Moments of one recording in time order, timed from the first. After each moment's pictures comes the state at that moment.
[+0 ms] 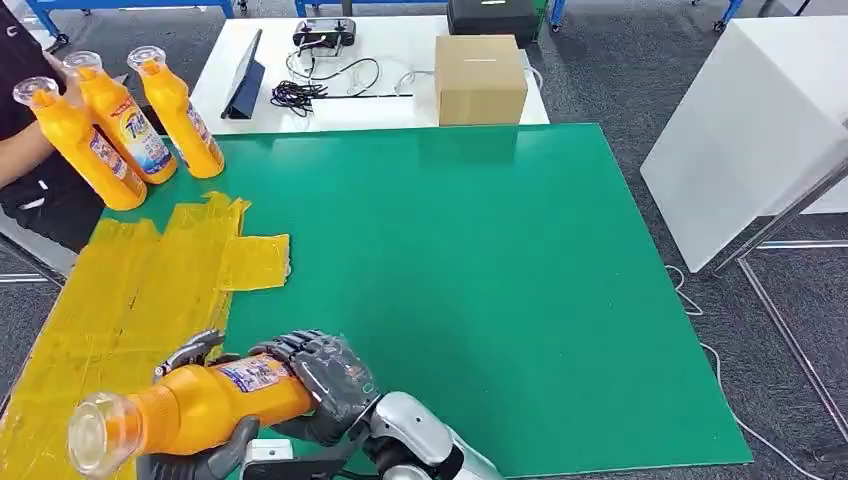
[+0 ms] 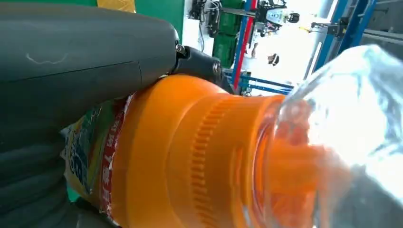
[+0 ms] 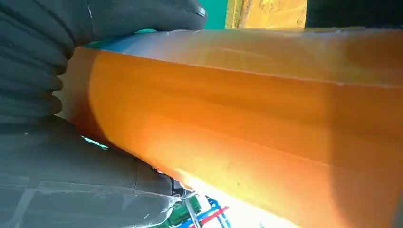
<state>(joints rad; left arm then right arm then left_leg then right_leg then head) 0.45 -0.17 -0.20 -2.00 0.13 0.00 -0.55 -0.25 0.18 0.94 -1.31 0.70 -0.13 -0.06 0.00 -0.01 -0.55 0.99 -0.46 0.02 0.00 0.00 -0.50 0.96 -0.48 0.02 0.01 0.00</state>
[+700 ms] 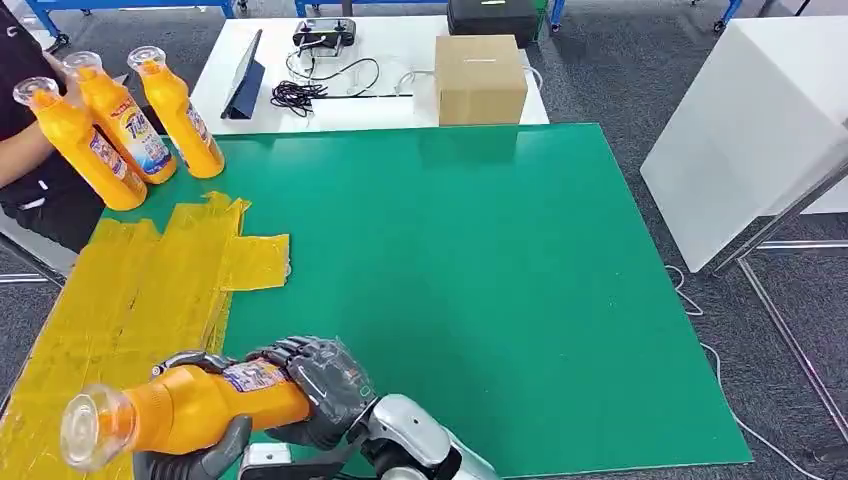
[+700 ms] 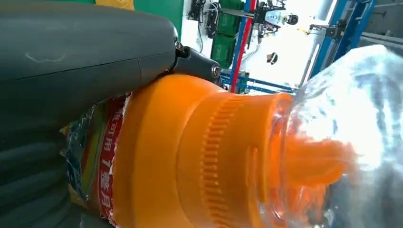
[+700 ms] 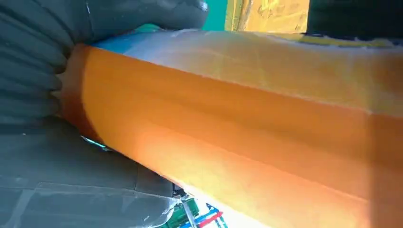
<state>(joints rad) 0.45 -0.17 -0.19 -2.00 0.14 -0.01 -0.55 -0.25 0.19 0.94 -1.30 0.70 -0.14 -0.06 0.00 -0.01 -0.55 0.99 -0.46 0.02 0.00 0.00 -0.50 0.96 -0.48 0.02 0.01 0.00</state>
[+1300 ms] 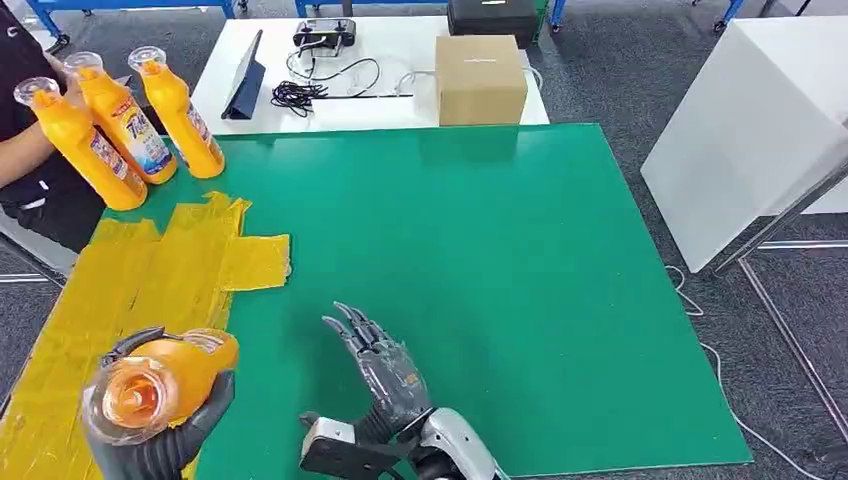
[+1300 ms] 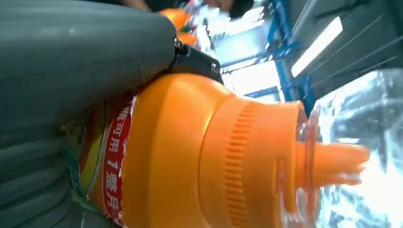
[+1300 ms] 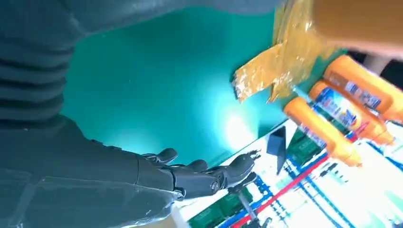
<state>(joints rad) 0.39 -0.26 -0.09 -2.01 -0.48 0.46 -0.62 -0.08 0.12 0.77 -1.43 0.72 -0.25 -0.05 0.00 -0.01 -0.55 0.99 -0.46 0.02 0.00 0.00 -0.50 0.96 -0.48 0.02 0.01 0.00</state>
